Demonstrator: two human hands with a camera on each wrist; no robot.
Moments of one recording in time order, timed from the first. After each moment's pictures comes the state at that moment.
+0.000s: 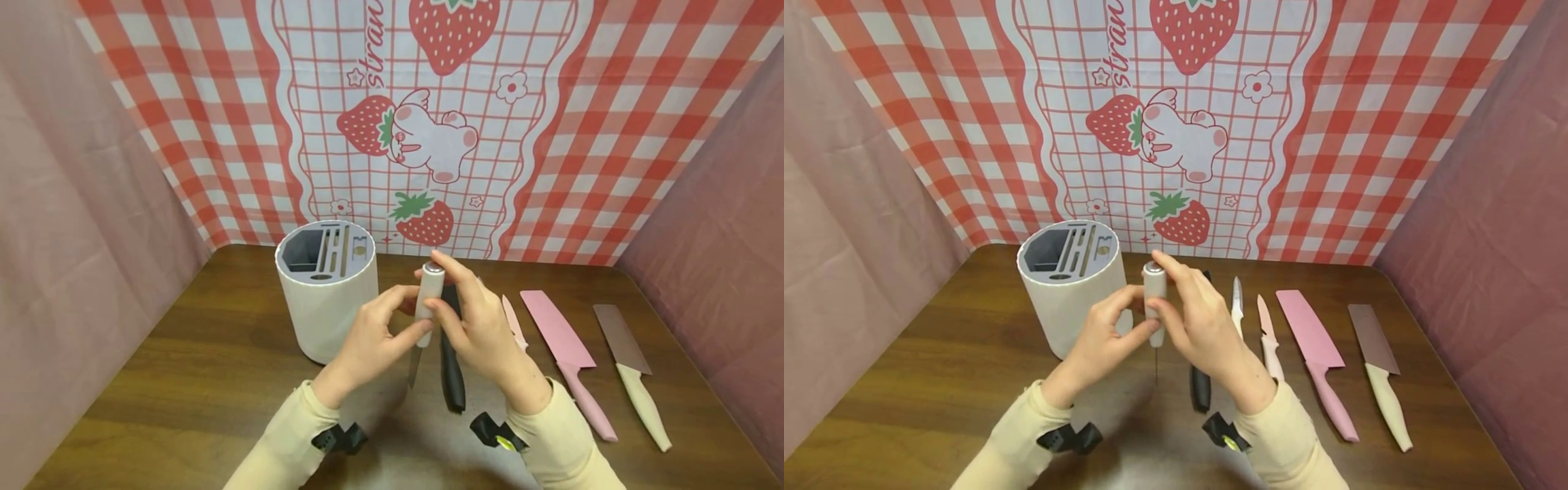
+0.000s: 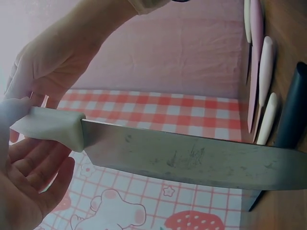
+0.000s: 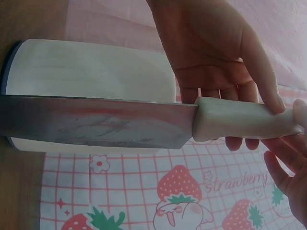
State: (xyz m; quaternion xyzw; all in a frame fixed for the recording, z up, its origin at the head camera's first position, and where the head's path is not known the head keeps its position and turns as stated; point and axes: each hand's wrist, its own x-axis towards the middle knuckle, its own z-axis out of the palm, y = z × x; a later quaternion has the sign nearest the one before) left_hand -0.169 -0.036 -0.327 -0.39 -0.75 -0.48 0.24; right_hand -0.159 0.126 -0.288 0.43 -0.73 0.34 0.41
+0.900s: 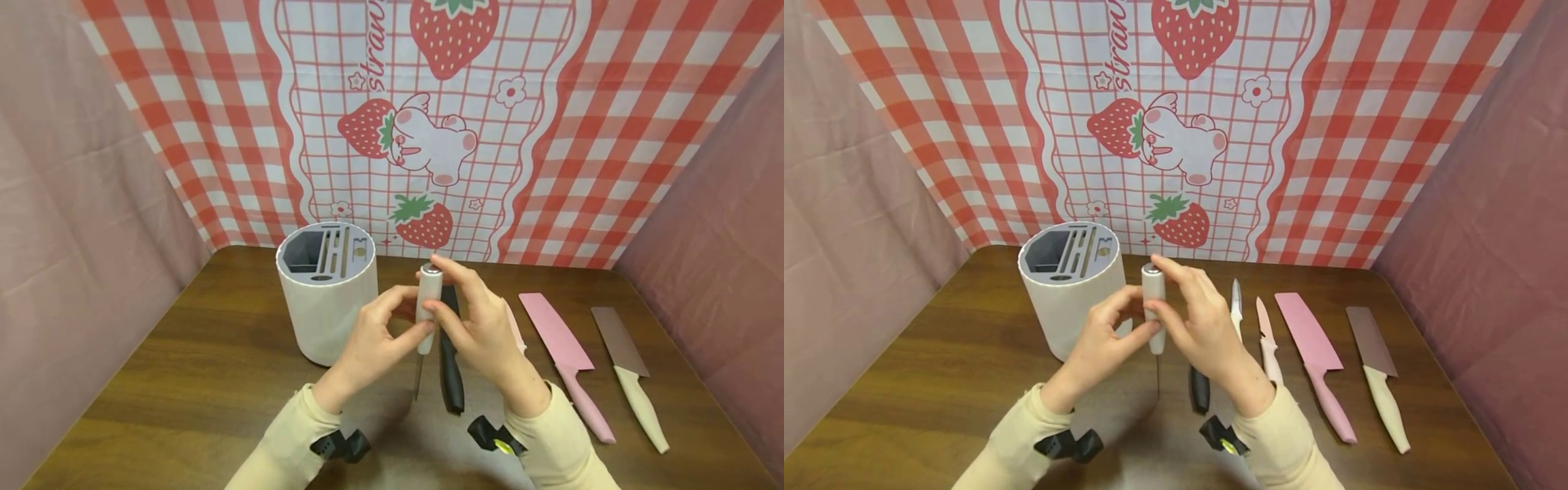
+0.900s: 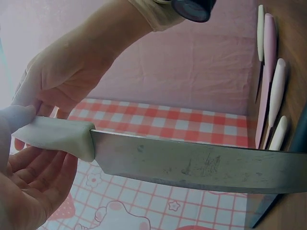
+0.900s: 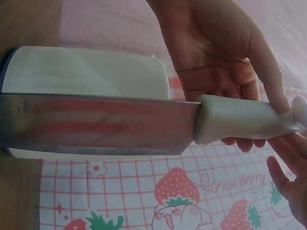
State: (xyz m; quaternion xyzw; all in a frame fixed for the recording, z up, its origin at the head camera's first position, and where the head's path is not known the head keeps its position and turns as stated) left_hand -0.160 -0.033 -0.320 -0.38 -0.73 -0.54 0.21; right_hand -0.155 0.125 -0.284 0.41 -0.72 0.38 0.41
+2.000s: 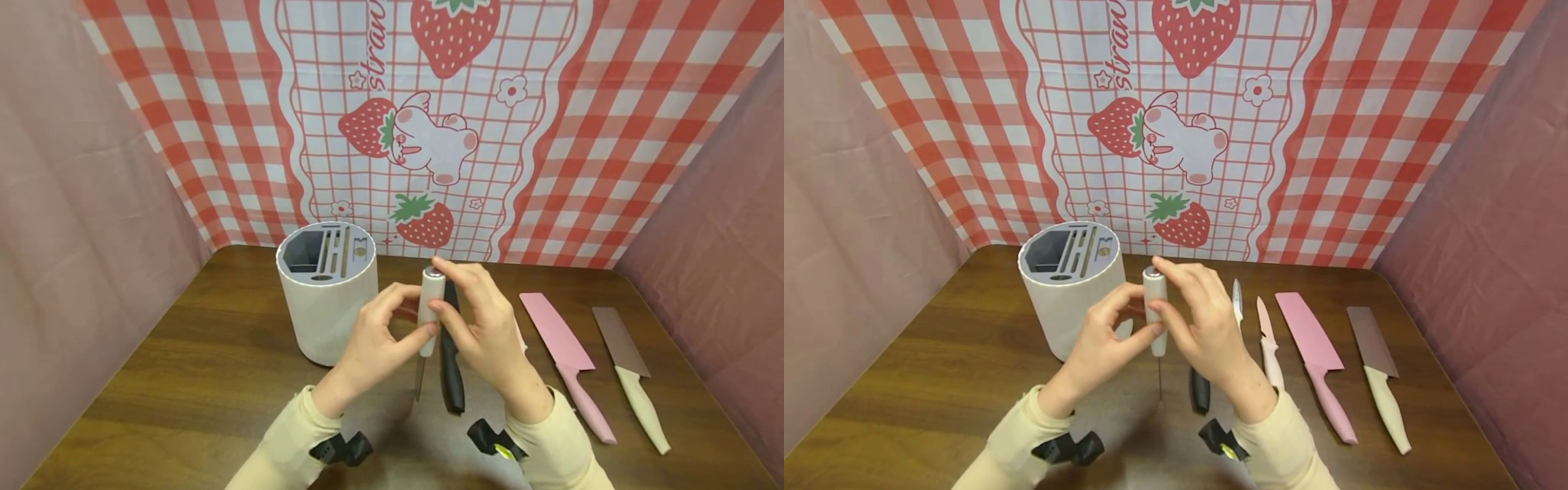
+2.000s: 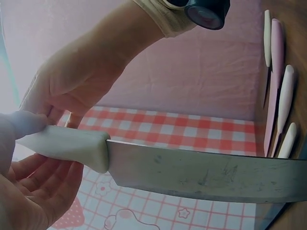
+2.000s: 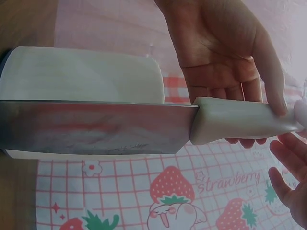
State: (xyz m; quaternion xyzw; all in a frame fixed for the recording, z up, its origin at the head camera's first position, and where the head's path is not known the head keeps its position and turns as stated) left_hand -0.154 -0.030 -0.313 -0.37 -0.71 -0.55 0.22; right_hand -0.151 0.126 -0.282 0.40 -0.72 0.38 0.44
